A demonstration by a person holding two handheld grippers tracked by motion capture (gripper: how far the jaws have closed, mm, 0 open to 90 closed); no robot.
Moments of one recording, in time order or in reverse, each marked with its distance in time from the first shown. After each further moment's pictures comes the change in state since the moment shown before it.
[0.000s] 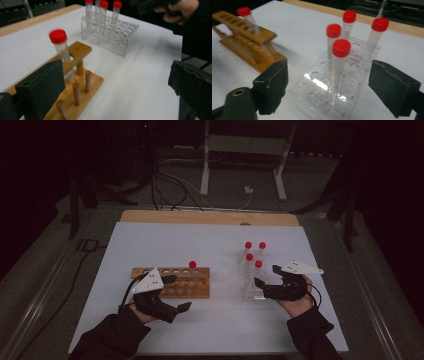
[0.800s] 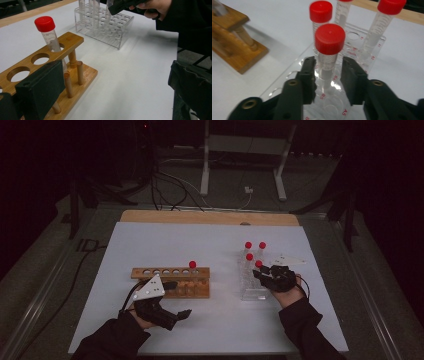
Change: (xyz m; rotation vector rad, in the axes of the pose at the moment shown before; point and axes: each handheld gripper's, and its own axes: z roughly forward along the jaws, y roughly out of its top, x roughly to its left) left arm -0.006 -0.008 0.002 0.020 -0.023 0.009; right arm -0.014 -0.003 0.044 0.106 -0.025 -0.033
